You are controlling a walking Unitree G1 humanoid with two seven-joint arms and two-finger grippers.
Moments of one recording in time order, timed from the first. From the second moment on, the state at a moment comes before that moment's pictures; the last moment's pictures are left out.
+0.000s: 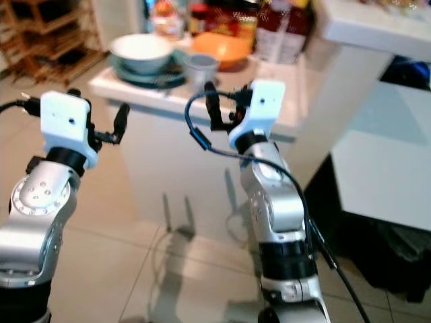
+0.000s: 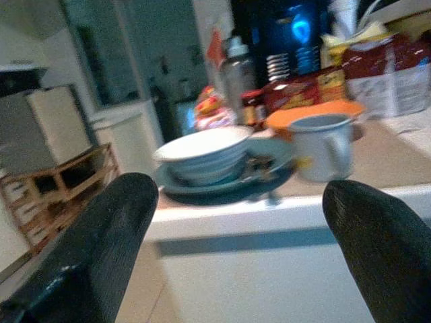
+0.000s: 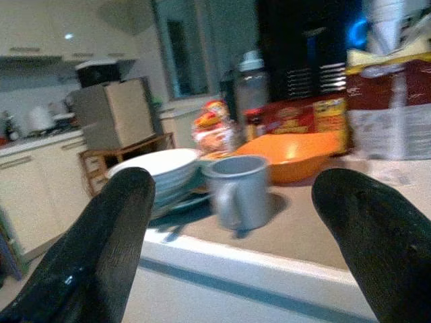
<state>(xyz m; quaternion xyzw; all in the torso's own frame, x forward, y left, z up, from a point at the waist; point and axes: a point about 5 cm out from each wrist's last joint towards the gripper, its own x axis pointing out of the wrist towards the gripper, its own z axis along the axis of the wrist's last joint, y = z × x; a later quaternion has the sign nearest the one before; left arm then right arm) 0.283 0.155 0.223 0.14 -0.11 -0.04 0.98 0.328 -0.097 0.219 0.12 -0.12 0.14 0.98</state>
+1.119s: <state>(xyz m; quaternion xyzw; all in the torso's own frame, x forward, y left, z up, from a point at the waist) 0.284 0.141 0.237 0.16 -0.13 -0.08 0.98 0.357 -0.124 0.214 0.18 -0.05 0.07 0.98</state>
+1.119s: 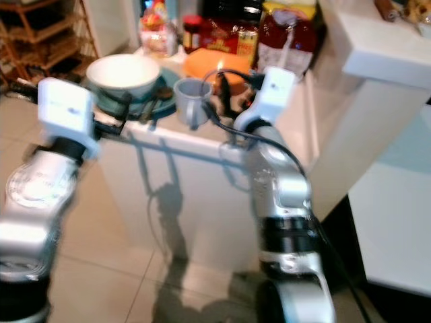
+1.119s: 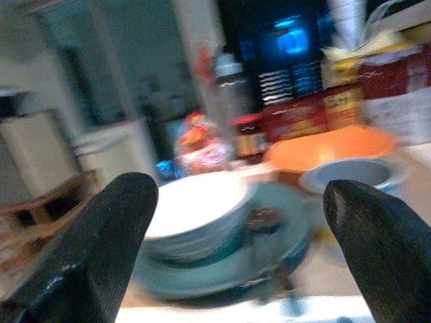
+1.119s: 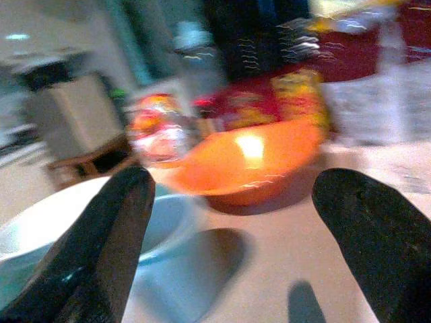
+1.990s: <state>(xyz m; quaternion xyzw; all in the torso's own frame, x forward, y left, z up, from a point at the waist) 0.278 0.129 0.254 0.16 -0.15 -0.16 0.96 0.389 -0.142 0.221 0.26 -0.01 -0.01 0.97</state>
